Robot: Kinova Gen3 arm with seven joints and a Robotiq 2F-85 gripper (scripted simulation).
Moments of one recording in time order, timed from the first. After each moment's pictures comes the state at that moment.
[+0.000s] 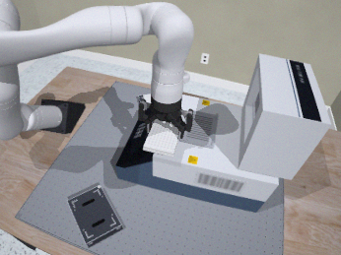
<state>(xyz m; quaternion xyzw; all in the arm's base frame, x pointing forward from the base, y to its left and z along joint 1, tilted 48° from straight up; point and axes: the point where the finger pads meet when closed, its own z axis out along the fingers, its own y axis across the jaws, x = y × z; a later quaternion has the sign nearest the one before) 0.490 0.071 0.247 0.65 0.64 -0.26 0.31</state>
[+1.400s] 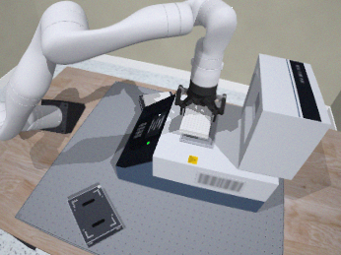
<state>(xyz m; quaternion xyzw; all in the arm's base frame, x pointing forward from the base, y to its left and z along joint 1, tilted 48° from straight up) 0.573 0.133 0.185 0.65 0.64 -0.26 0.31</state>
